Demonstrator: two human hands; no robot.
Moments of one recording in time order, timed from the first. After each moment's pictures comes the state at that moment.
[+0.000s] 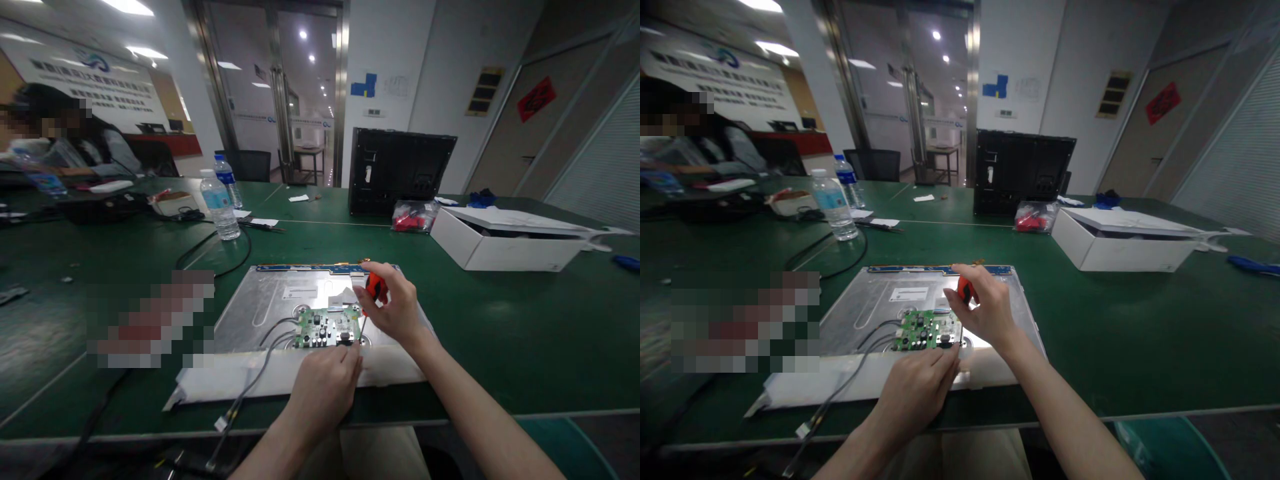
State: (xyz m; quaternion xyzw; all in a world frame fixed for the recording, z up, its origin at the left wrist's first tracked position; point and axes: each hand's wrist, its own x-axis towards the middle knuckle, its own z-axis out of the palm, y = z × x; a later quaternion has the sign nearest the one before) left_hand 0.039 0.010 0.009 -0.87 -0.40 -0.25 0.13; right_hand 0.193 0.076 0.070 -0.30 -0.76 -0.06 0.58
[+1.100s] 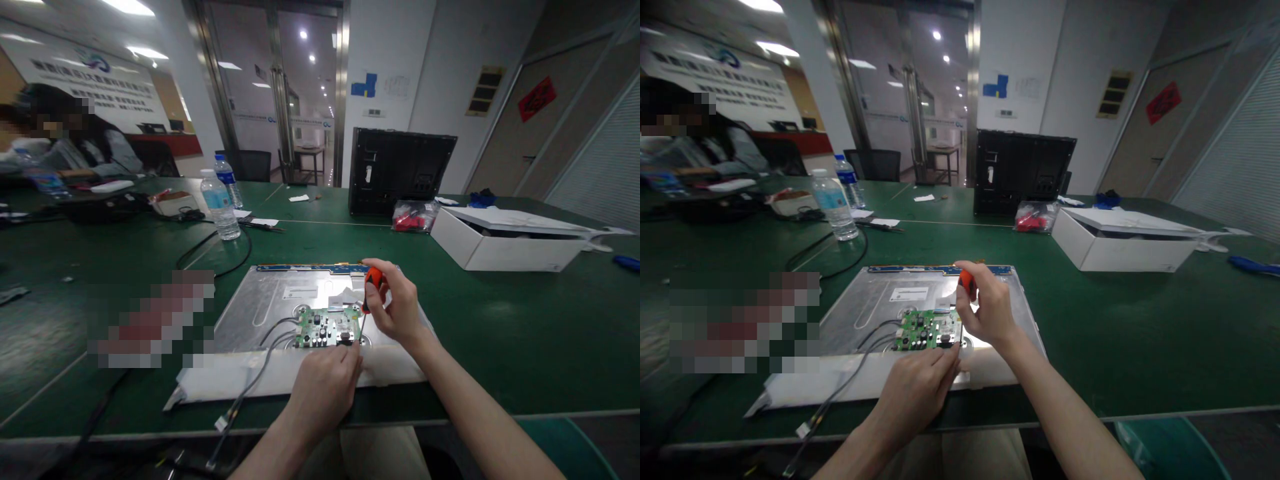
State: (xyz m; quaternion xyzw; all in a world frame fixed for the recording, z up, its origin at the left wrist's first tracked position) left_hand 0.039 0.010 0.009 -0.88 -0.40 -0.23 0.11; right_hand 0.197 0.073 0.071 -0.32 -0.76 -0.03 0.56
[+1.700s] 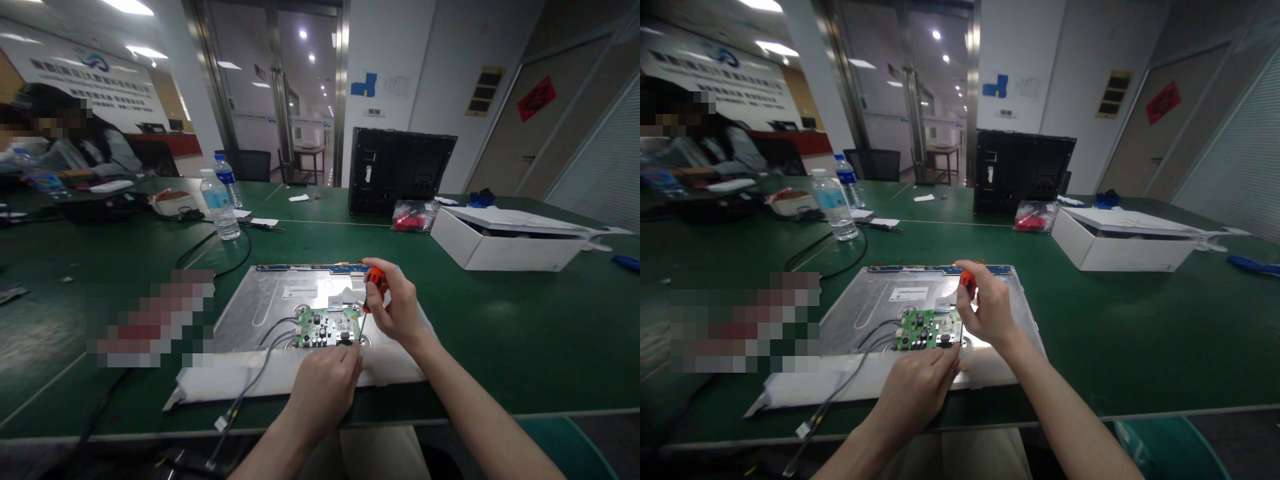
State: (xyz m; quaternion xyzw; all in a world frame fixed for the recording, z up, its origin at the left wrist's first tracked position) left_hand 0.039 0.010 0.009 -0.88 -0.40 -0.25 0.12; right_hand 0.197 0.073 0.070 -0.32 -0.76 -0.03 0.56
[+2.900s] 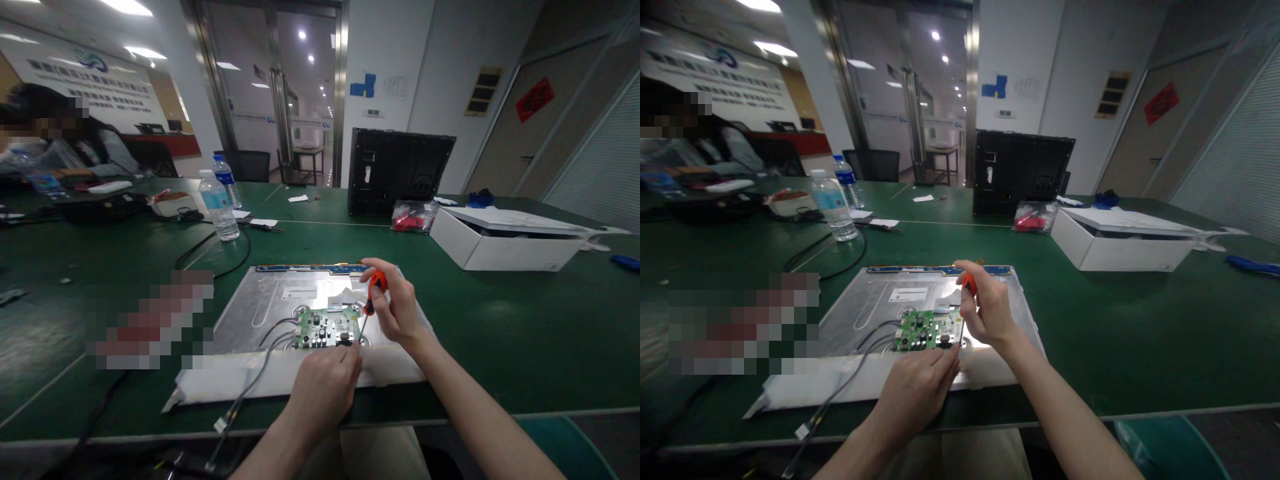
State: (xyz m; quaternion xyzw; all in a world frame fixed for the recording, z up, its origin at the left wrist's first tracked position) left_hand 0.039 0.010 0.008 -0.88 -0.39 -0.25 0.12; right_hand 0.198 0.071 0.072 -0.31 -0.77 0.01 0.55
